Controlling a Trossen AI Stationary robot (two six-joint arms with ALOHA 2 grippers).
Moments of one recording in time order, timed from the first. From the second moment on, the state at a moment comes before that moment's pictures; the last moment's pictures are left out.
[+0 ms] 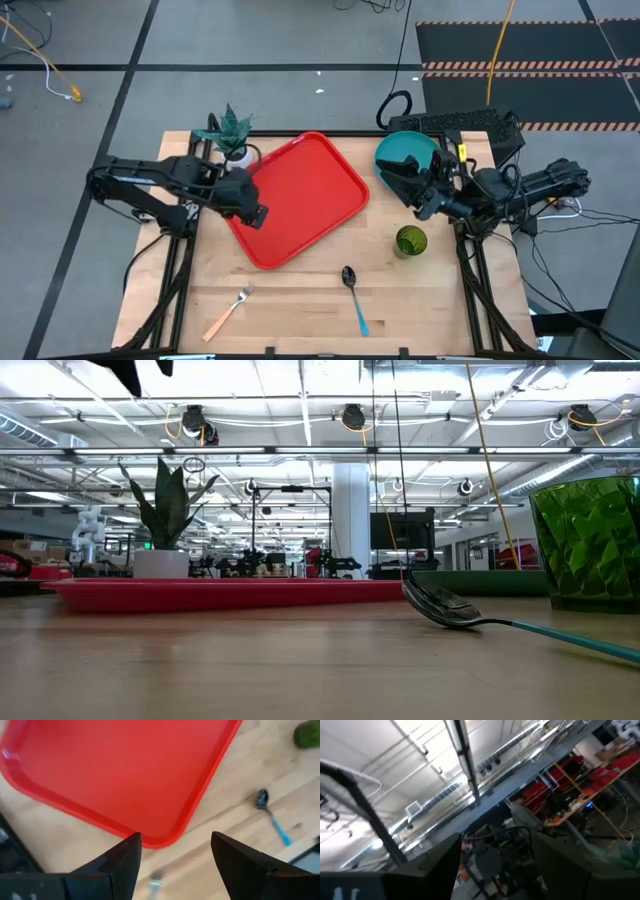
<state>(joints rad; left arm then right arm) -0.17 1.33 1.51 -1.42 -0.11 -1.32 0.29 1.04 0.96 0.54 0.51 0.51</state>
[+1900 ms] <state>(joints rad) -0.20 0.94 0.40 -0.70 -0.19 -2.32 0.29 0.94 0.96 0.39 0.41 0.56</state>
